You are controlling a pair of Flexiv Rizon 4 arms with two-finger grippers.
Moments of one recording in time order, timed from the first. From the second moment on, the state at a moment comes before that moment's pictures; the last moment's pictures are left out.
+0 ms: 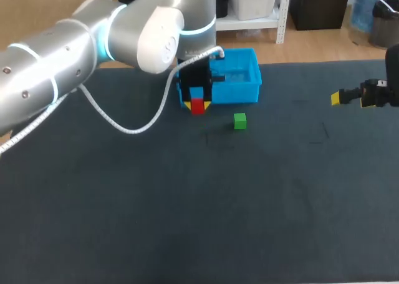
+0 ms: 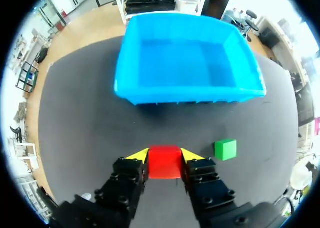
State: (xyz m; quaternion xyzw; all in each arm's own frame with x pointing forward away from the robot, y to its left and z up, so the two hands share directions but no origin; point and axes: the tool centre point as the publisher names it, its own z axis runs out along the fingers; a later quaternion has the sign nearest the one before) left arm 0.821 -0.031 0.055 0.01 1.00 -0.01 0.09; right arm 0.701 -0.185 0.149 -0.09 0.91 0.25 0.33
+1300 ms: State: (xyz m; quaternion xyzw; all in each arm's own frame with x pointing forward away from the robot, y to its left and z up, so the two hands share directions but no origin) left arm 0.817 -0.012 0.118 0.04 0.99 -0.03 0.15; right arm 0.701 -0.185 0.149 -0.09 0.91 0.25 0.33
